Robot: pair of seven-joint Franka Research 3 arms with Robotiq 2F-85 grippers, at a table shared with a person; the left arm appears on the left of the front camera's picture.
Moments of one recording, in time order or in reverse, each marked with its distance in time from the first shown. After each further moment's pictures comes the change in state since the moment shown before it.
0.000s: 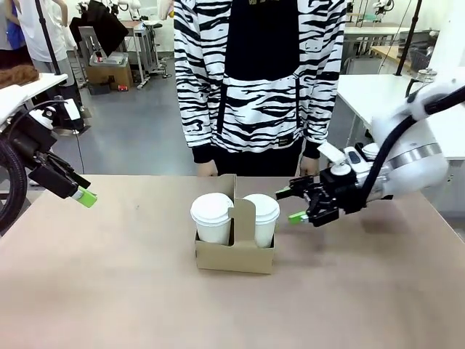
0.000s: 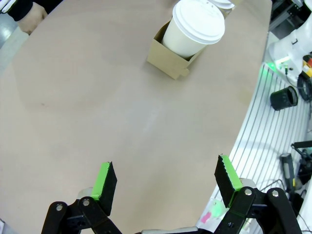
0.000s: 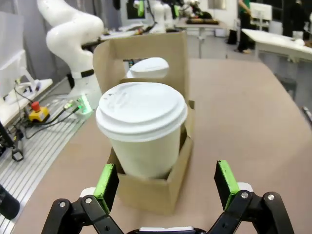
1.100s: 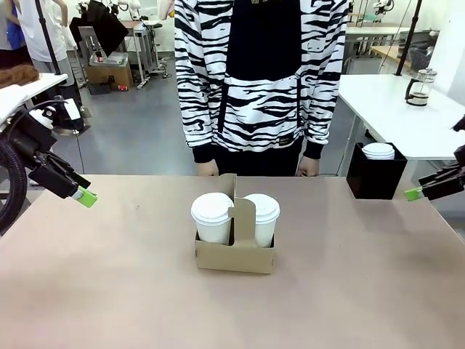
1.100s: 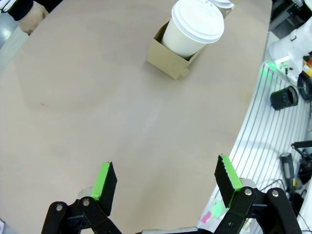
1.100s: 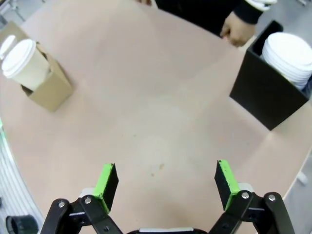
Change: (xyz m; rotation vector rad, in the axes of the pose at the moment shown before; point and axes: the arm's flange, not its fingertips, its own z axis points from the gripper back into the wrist) left arm 0.000 0.000 0.000 0.001 0.001 -0.002; right arm 0.058 0.124 0.222 -0.836 0.424 -0.546
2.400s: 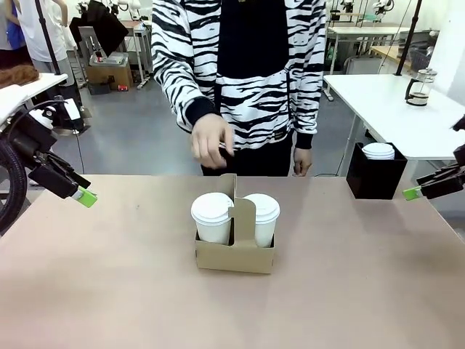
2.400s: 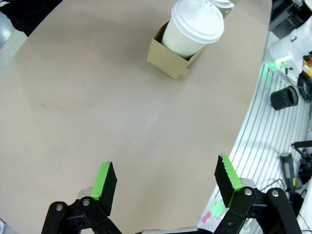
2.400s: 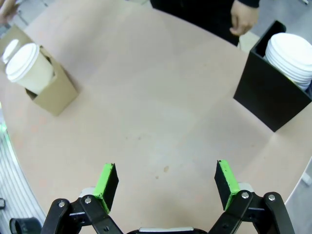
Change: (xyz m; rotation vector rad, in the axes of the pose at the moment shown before) left arm 0.000 0.000 0.000 0.000 0.000 -0.001; right arm 0.001 0.001 -0.001 0.011 -0.013 -0.007
